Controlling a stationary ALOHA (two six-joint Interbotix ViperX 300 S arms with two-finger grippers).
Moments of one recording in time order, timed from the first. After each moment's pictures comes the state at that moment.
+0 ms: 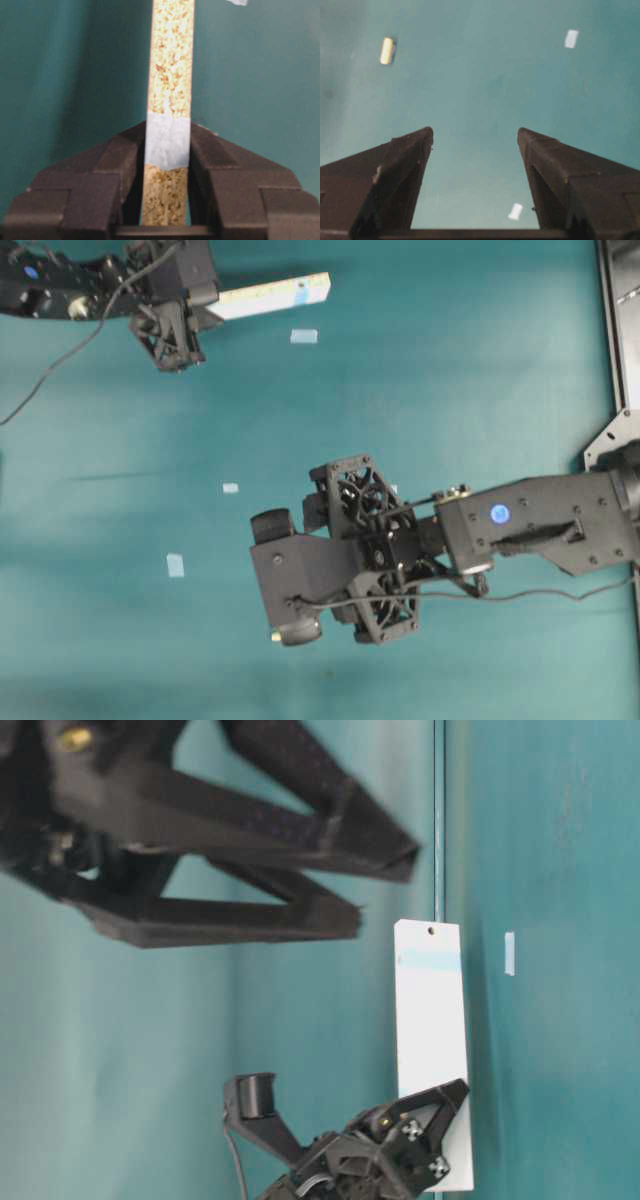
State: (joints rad) left arm 0.53 0.07 0.71 -0.07 0.06 0.36; right arm 0.27 0.04 0.09 -0.13 0.97 0.19
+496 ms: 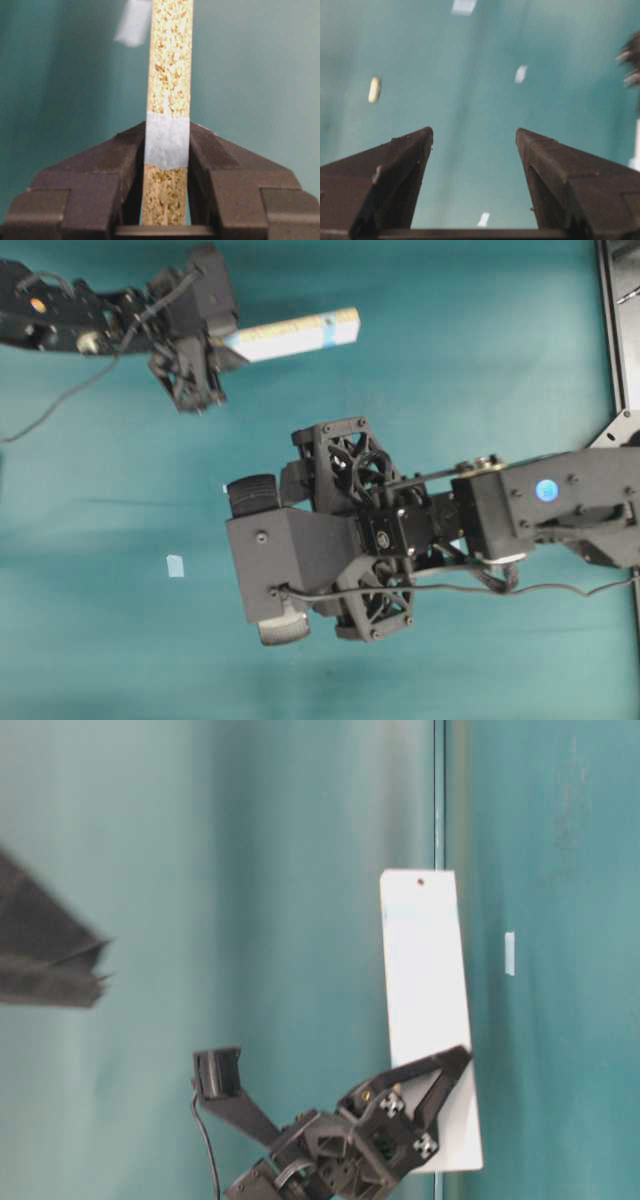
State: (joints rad) left arm 0.35 0.05 0.67 -0.07 0.09 0.17; right arm 0.26 0.04 -0.16 -0.19 1.12 0.18
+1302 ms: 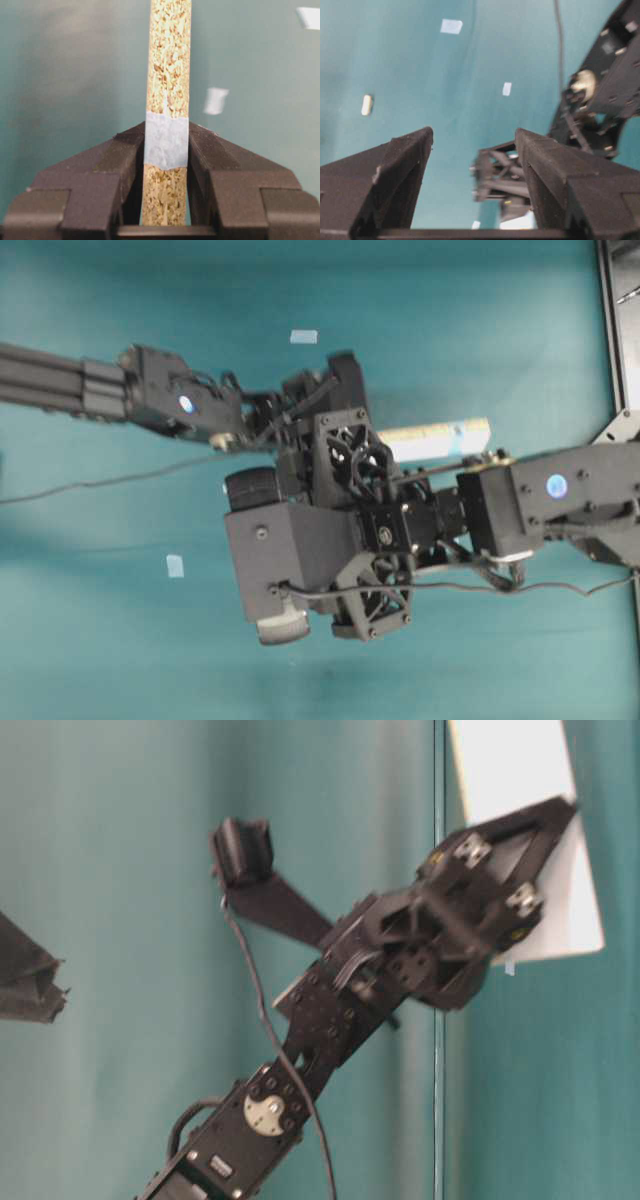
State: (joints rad) left arm 0.06 0.40 0.27 -0.07 0.04 -0.03; right arm 0.26 0.04 -0.18 -0.20 1.13 0.18
